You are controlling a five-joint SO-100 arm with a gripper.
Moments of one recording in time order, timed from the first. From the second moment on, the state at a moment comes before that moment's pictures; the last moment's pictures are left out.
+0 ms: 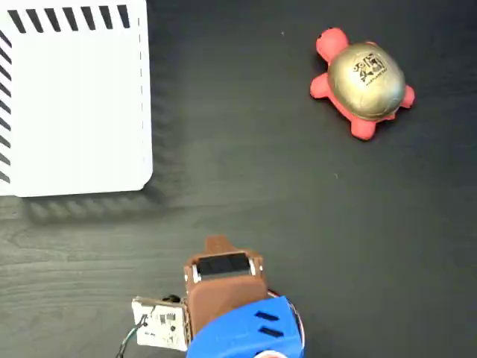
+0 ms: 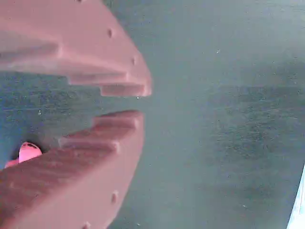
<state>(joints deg) -2.8 185.8 167.9 72.7 1.7</state>
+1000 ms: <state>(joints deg) -2.2 185.8 167.9 72.7 1.7</state>
